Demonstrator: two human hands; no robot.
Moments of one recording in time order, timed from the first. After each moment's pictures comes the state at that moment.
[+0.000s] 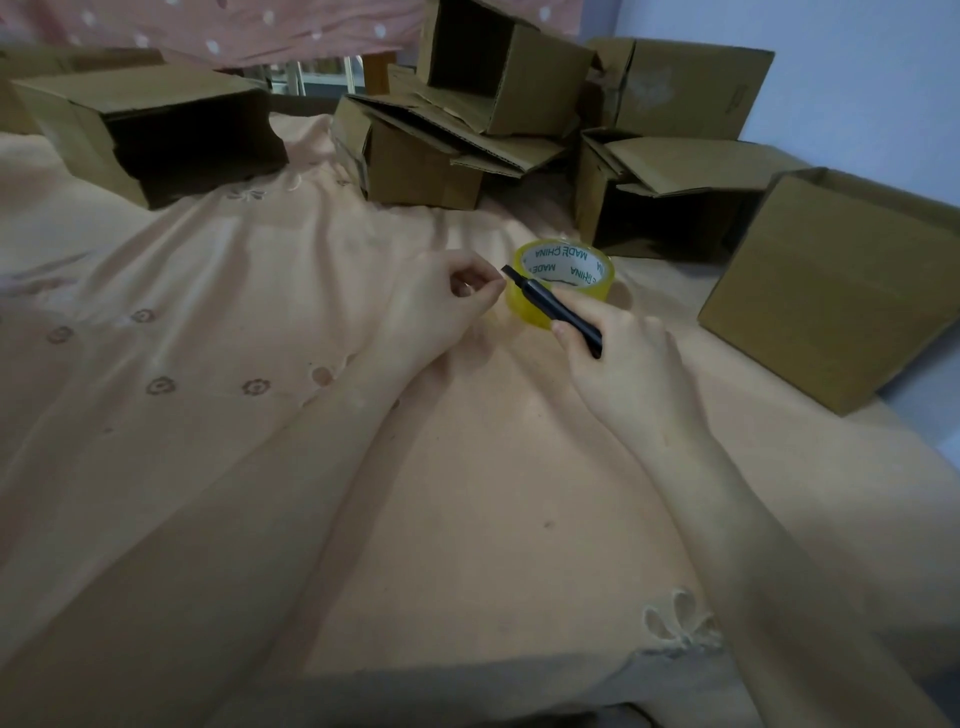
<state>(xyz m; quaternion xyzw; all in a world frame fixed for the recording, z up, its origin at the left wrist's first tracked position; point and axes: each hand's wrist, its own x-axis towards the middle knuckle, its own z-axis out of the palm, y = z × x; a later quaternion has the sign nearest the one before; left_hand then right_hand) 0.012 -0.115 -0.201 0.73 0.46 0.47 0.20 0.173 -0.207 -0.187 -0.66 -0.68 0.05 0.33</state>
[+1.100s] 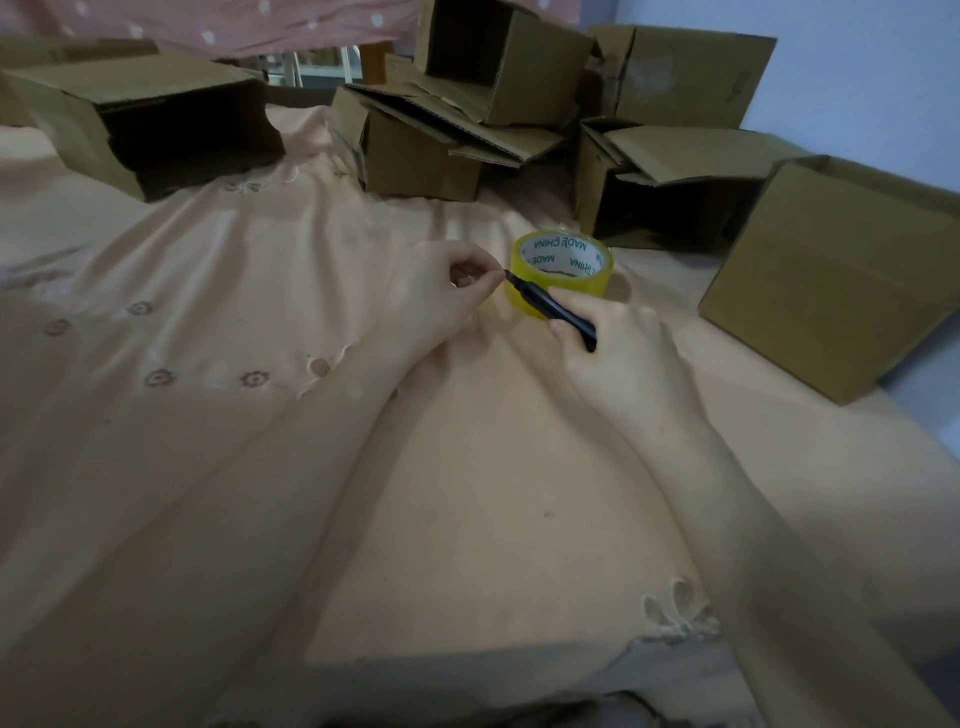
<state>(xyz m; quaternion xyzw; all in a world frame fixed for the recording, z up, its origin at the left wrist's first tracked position) 0.012 -0.116 -0.198 0.74 0.46 0.45 0.20 0.169 -0.208 -0.186 -0.68 -0.67 0.06 0.30</state>
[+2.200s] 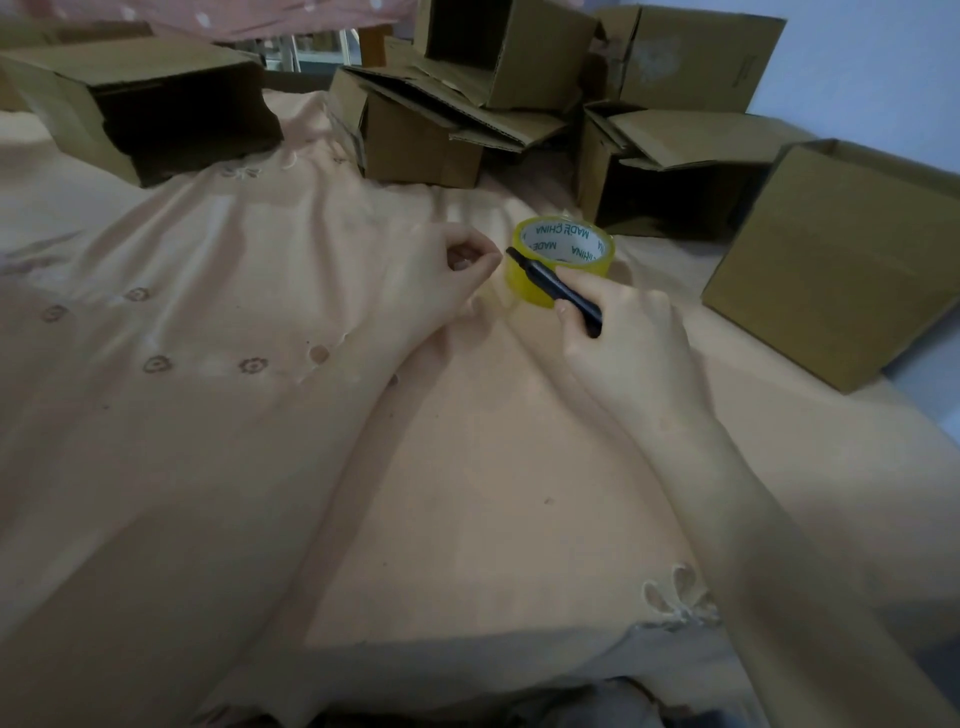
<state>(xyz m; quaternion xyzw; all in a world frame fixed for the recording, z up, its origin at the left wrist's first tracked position) 0.011 -0.118 -0.196 0.73 0.46 0.47 0.21 0.166 -0.213 -0.183 -0.66 -0.67 0.02 0.33</state>
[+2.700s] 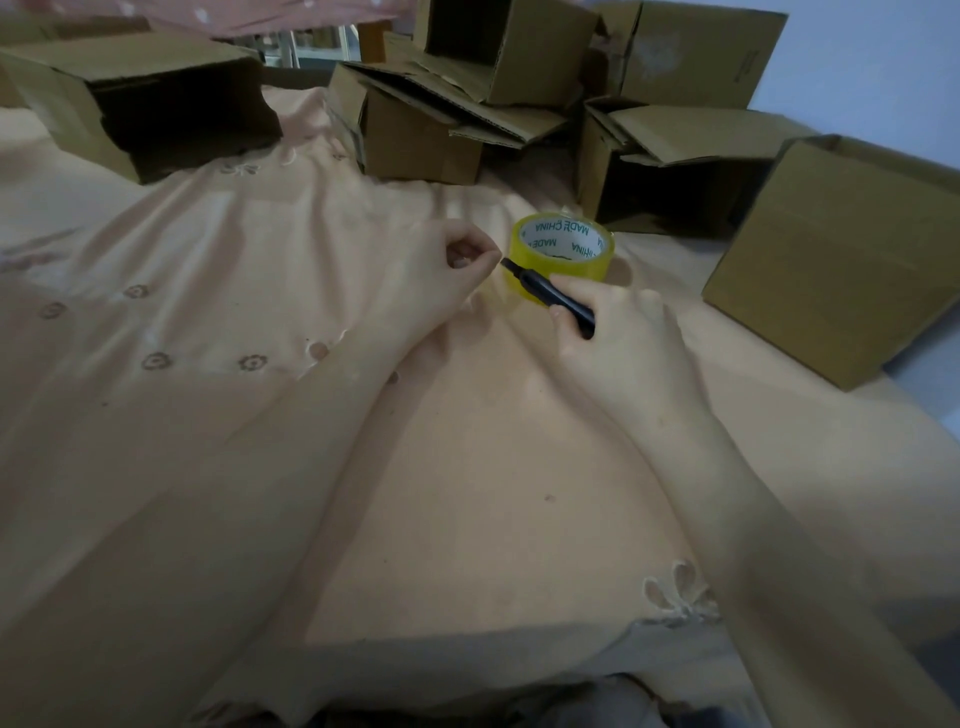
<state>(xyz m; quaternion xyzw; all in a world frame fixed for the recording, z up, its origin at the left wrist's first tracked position) 0.009 -0.116 -0.198 0.73 0.46 0.46 0.19 0.166 -0.211 -0.185 -0.67 -0.68 0.02 0.31</state>
